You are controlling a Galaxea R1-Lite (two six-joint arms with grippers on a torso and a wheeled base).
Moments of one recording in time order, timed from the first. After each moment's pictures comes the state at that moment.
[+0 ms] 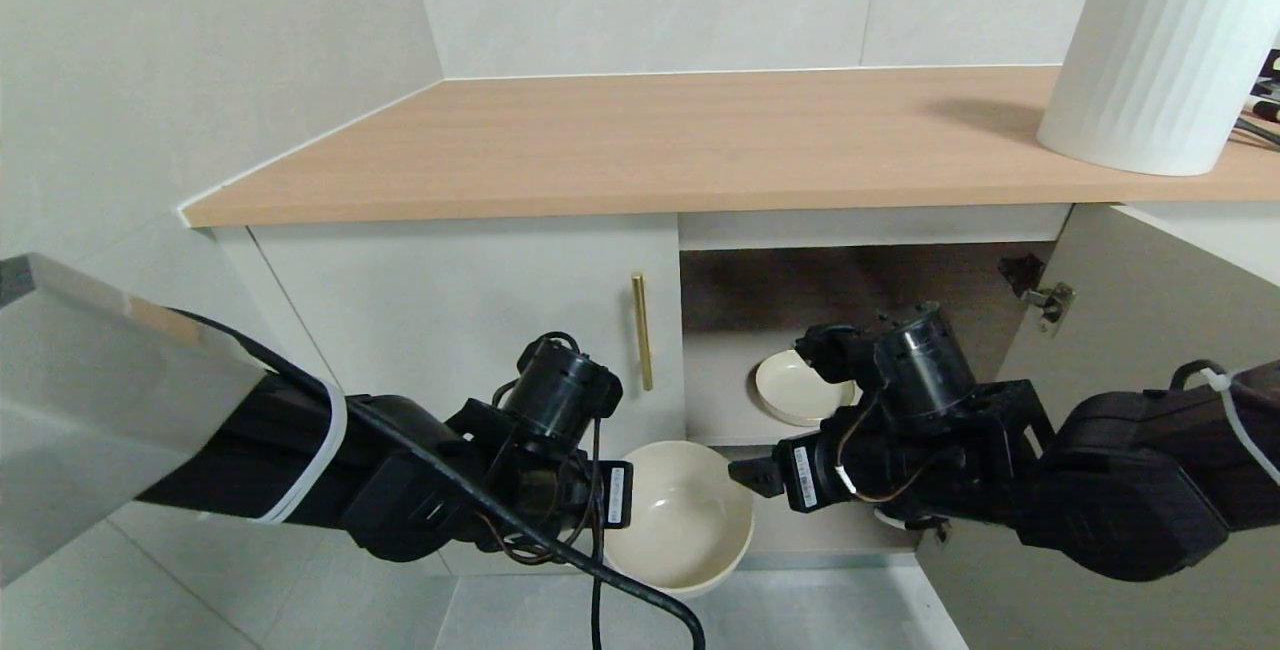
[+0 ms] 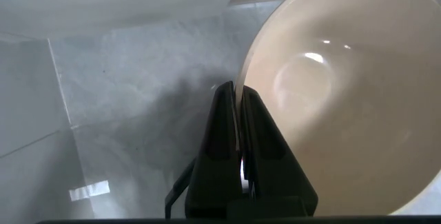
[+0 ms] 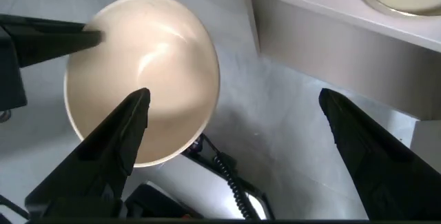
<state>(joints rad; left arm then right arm) -0.63 1.98 -0.96 -0.09 0.17 -0.48 0.71 1.88 -0.94 -0.31 -0.07 0.28</state>
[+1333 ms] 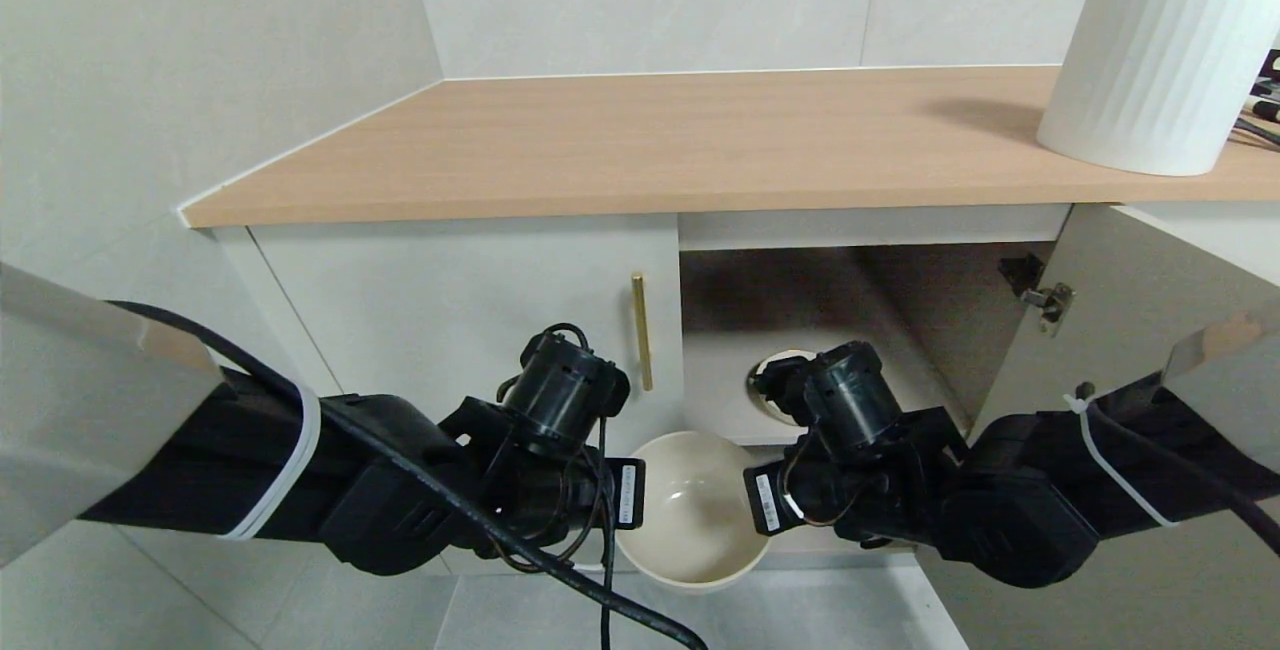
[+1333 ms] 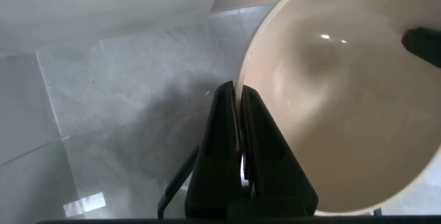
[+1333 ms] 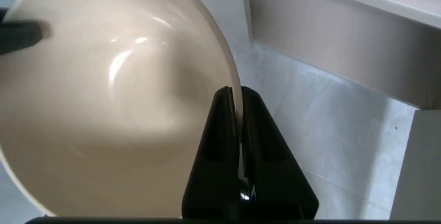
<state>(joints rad) -0.65 1.94 -0.96 -0.09 0.16 -0.48 0.73 2.02 -1.00 -0.31 -0.14 0.29</state>
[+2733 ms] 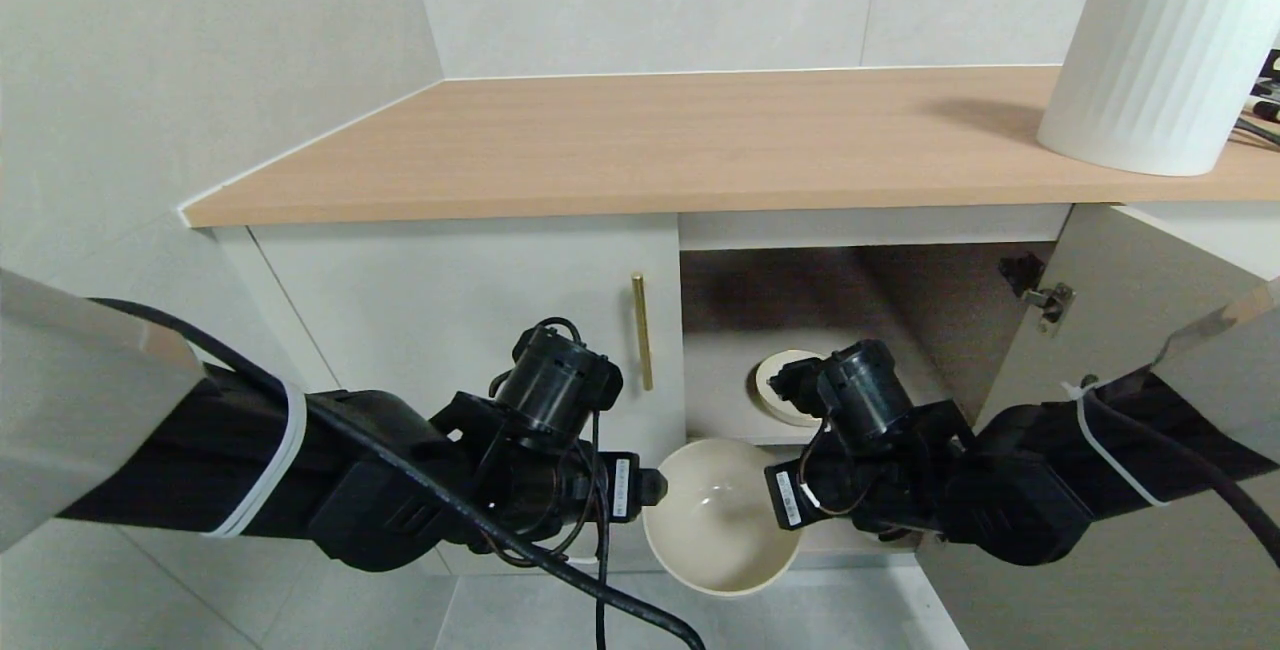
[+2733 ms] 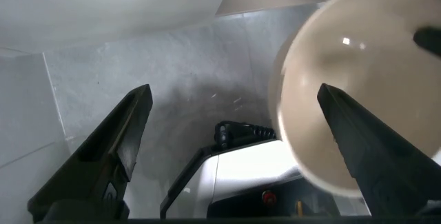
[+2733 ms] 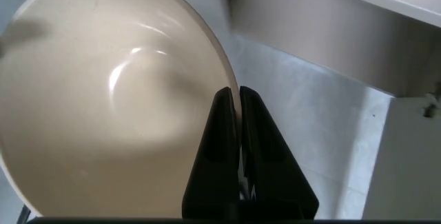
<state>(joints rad) -0.65 1.93 -0.96 -0.09 0.17 -0.48 0.68 2.03 -1.00 -0.27 -0.14 0.25</state>
